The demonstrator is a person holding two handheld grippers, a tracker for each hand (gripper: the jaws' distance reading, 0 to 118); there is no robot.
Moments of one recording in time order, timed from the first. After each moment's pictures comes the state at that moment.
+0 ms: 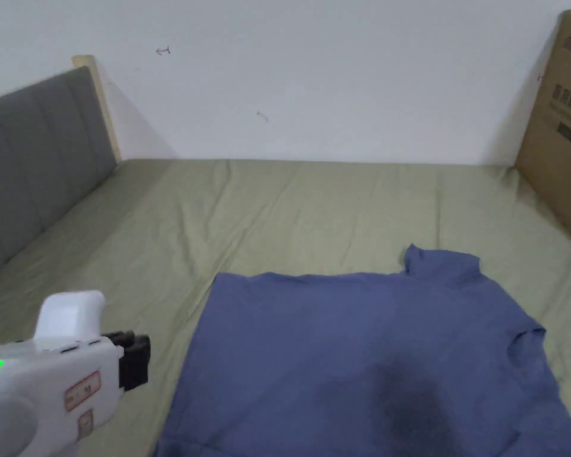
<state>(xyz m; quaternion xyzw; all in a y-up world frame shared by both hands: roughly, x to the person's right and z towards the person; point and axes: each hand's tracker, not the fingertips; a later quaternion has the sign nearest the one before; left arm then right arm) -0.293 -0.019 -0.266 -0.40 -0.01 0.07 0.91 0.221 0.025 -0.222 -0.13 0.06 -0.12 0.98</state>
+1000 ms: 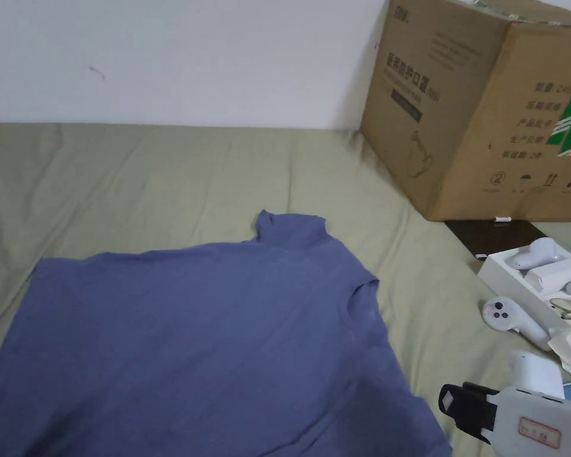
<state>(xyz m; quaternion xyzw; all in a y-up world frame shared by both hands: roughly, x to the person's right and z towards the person) -0.283 -0.161 -0.304 -0.54 0.01 0.11 0.83 0.325 -0.113 -0.254 -0.40 -0.04 -0.20 0.89</state>
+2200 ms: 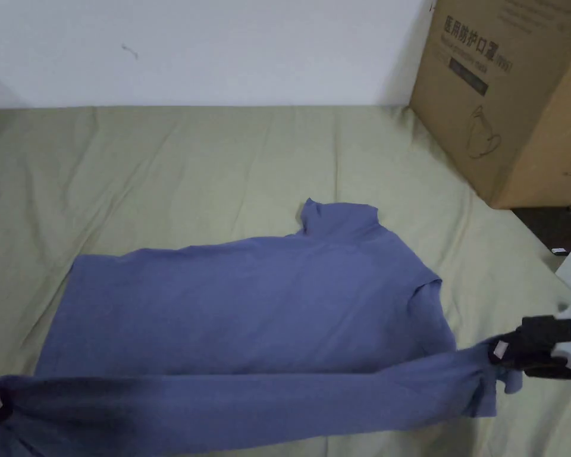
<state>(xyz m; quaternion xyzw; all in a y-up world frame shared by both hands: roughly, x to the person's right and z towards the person) -0.331 -0.098 -0.405 -0.51 -0.03 0.23 0.83 0.353 -0.080 -0.408 -0.51 0.02 -0.28 0.81</state>
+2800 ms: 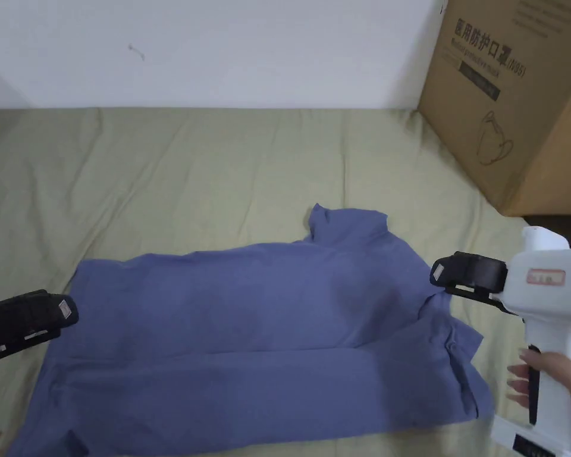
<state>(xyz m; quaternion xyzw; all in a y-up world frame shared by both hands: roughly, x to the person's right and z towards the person) -0.290 -0.078 -0.426 -0.35 -0.04 0.21 0.91 0.289 -0.069 -0.437 -0.35 0.01 -0.19 0.92</state>
